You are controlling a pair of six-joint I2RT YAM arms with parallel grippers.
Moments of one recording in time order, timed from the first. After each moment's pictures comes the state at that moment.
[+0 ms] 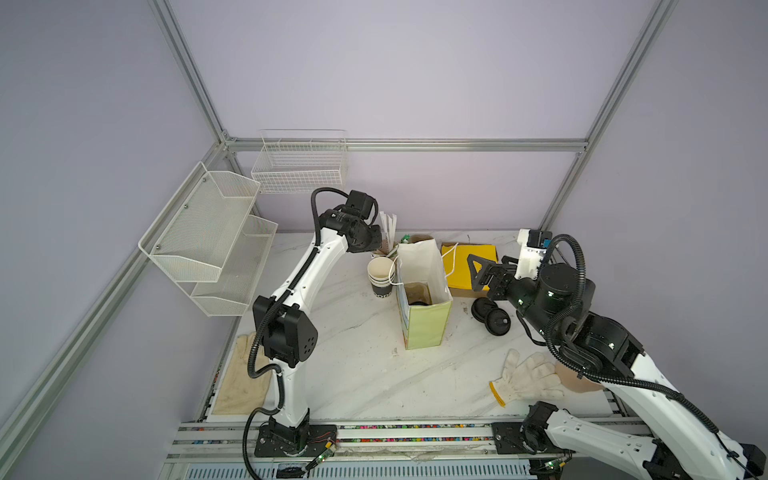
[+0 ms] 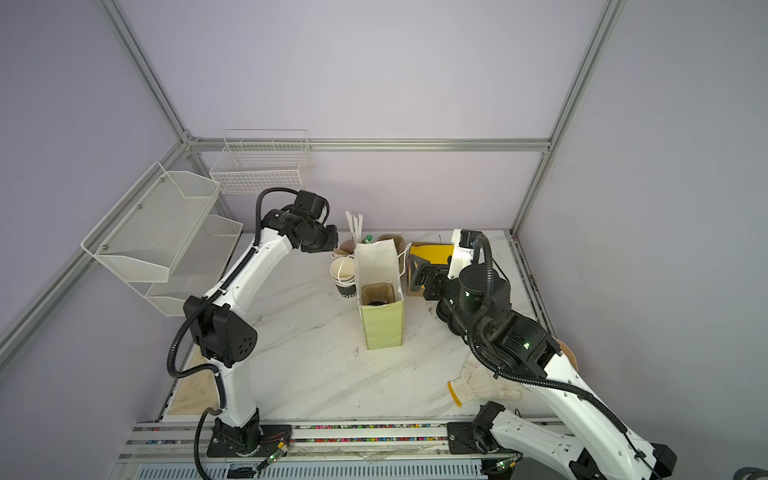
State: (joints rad) left arm -0.37 1.98 2.12 -1.06 -0.03 -0.40; right arm 0.78 0.92 1.27 -0.54 0.40 0.48
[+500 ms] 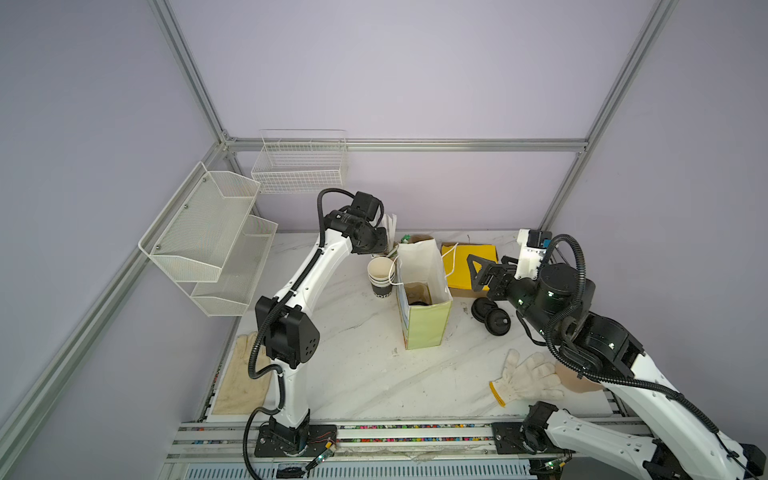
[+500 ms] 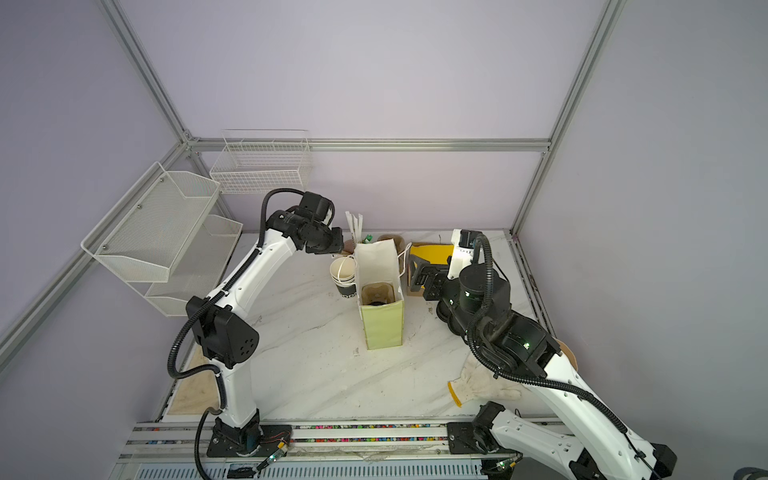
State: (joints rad) left arm -0.41 1.99 2.12 -1.07 -0.02 -0.38; right arm 0.78 0.92 1.27 -0.54 0.40 0.48
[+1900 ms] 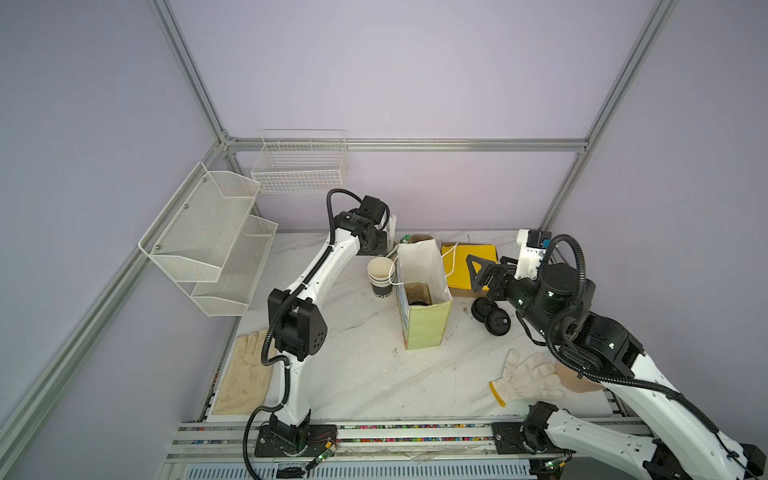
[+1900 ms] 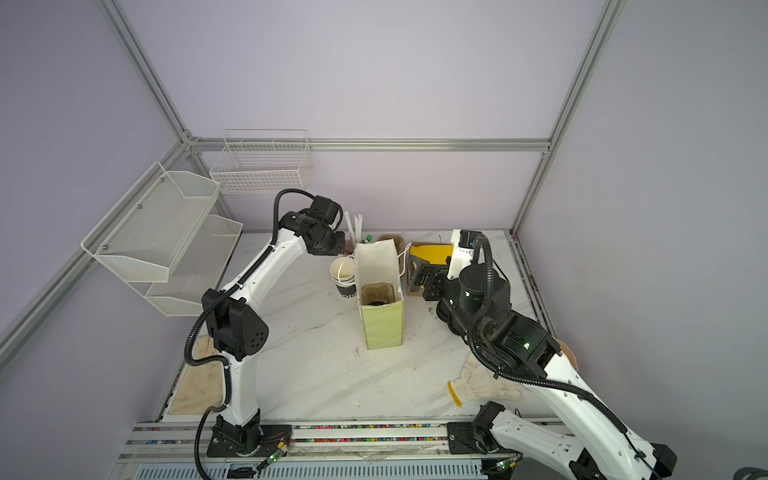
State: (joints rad) left arm -0.41 2.08 2.18 -1.08 -0.17 -0.33; right arm 0.78 0.92 1.27 -0.54 0.38 0.49
